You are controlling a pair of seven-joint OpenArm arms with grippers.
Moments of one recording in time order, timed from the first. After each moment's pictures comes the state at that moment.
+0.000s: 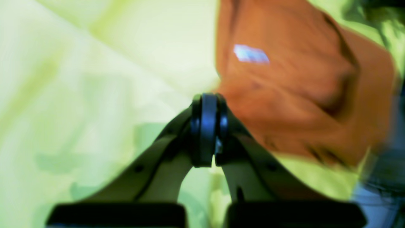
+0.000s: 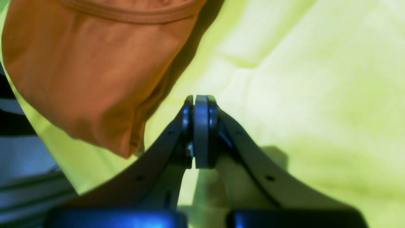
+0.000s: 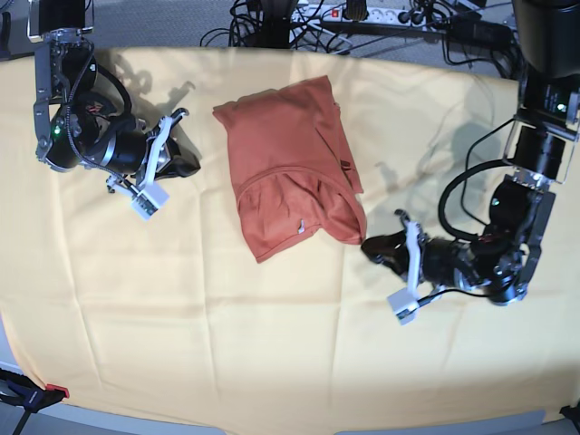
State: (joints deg) left arm -34.3 -34.3 29.4 76.3 -68.3 -43.8 70.0; right arm -5.6 23.0 0.8 104.7 45.4 39.3 -65.0
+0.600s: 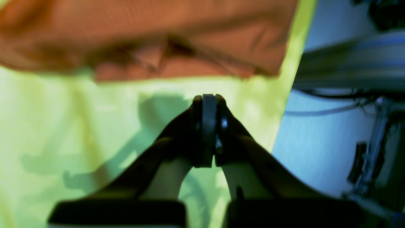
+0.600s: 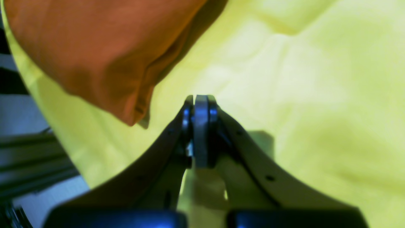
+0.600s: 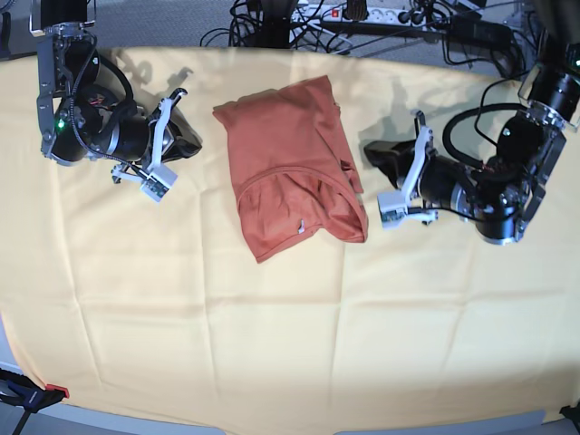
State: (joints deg) left arm -19.9 -42.1 31.4 98.9 -72.2 -43.9 80.6; right arm -7.4 22.9 0.7 104.7 43.9 41.6 -66.7
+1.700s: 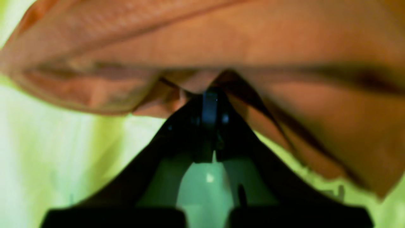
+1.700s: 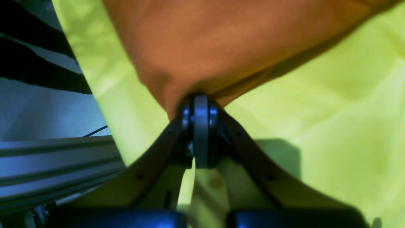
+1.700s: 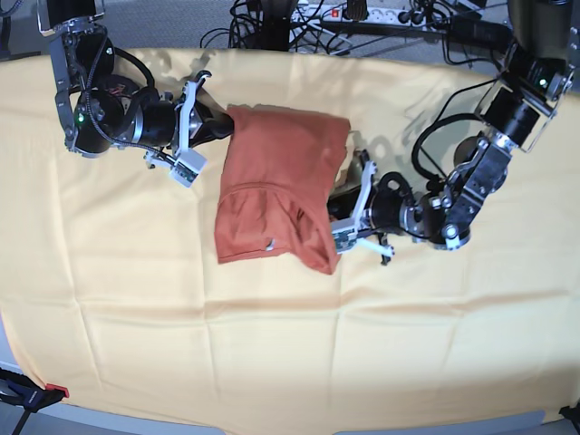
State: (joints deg) left arm -26.4 -30.4 43.7 78.1 -31.0 -45.2 38.6; right arm -7.9 22.9 -7.1 104.7 50.5 41.1 -66.2
